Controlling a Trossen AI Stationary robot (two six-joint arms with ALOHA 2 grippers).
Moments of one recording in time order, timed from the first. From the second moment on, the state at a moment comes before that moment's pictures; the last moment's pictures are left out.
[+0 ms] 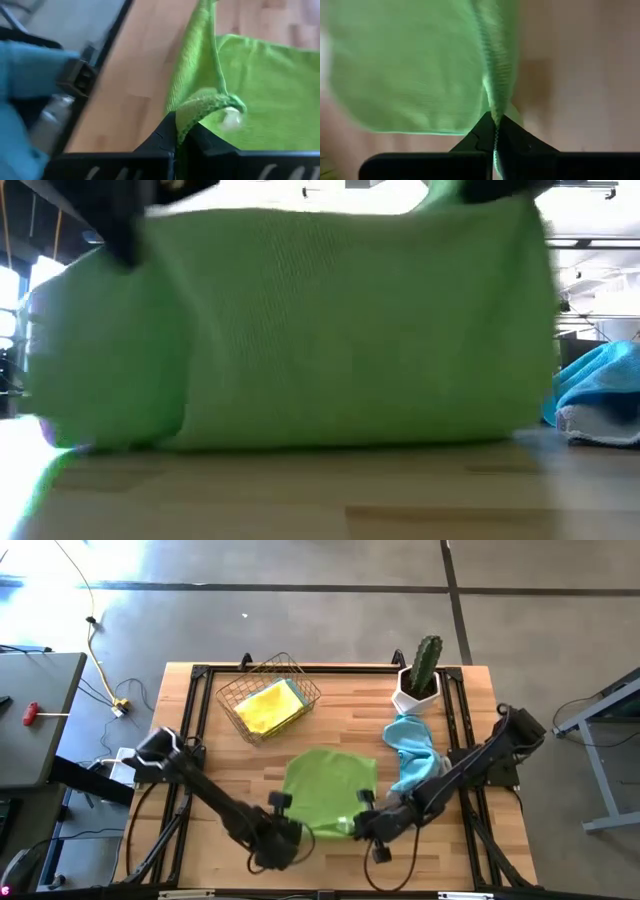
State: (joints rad) left arm -0.53 1.90 1.53 -1.03 -0.30 -0.41; right arm 0.58 1.63 1.06 -0.18 0.21 0.28
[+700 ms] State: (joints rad) left arm -0.39 1.96 1.53 -1.01 -0.51 -0.10; right arm 0.62 1.67 0.98 -0.27 0.47 0.69
